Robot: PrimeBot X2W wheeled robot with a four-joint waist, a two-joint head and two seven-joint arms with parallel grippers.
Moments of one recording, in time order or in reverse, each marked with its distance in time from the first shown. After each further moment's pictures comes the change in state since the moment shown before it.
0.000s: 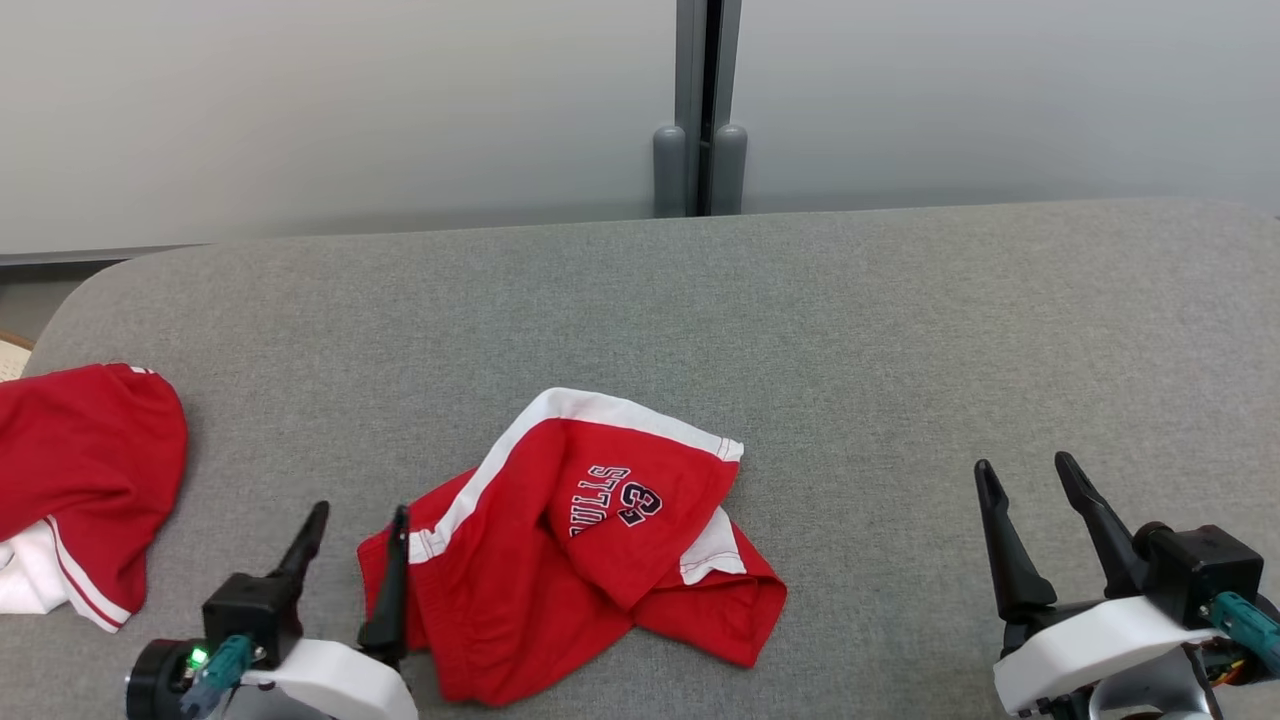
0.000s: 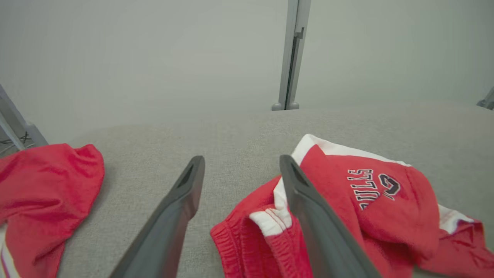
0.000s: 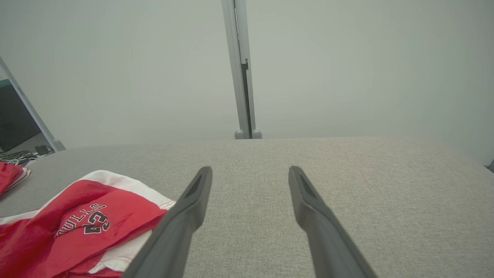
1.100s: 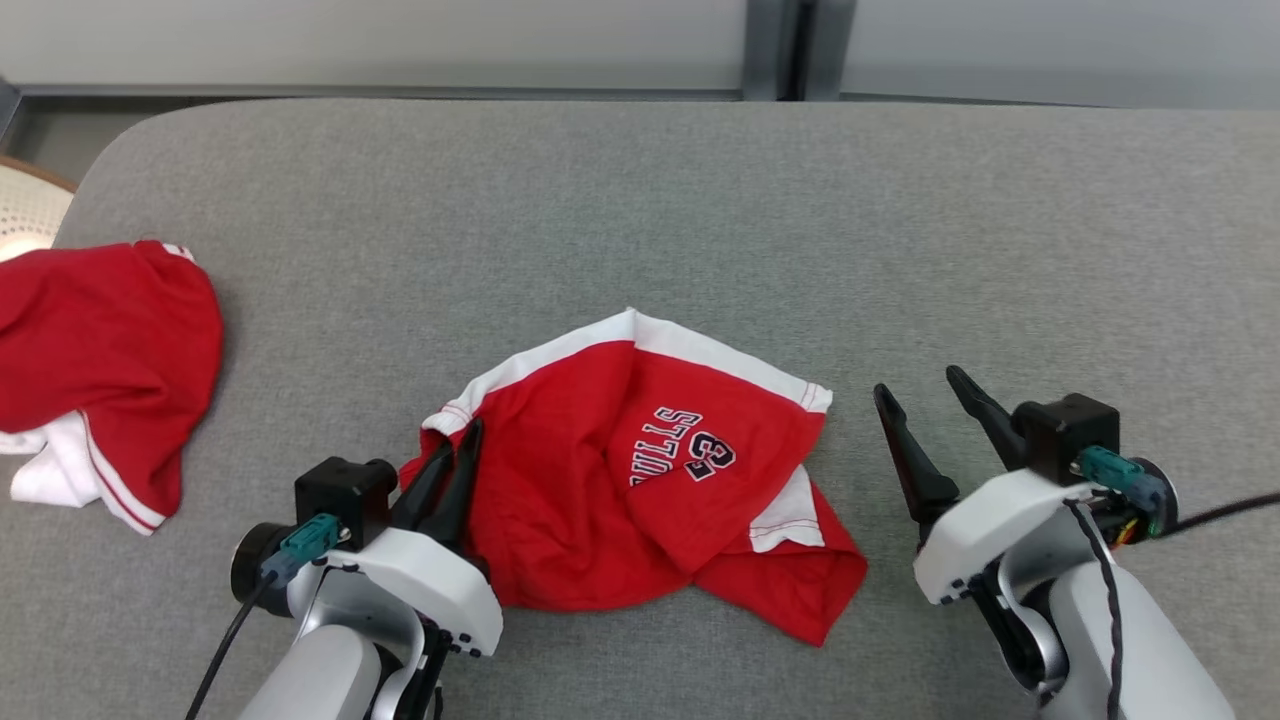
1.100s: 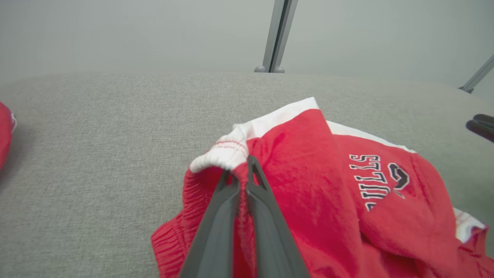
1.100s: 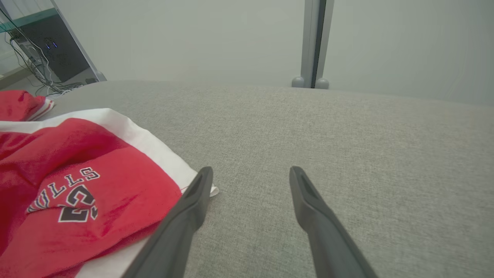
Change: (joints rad) left arm -0.209 -0.098 -0.098 0.114 -0.072 -0.106 0.093; right arm -0.310 -0.066 0.178 0.327 0.042 0.000 -0.009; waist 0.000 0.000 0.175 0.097
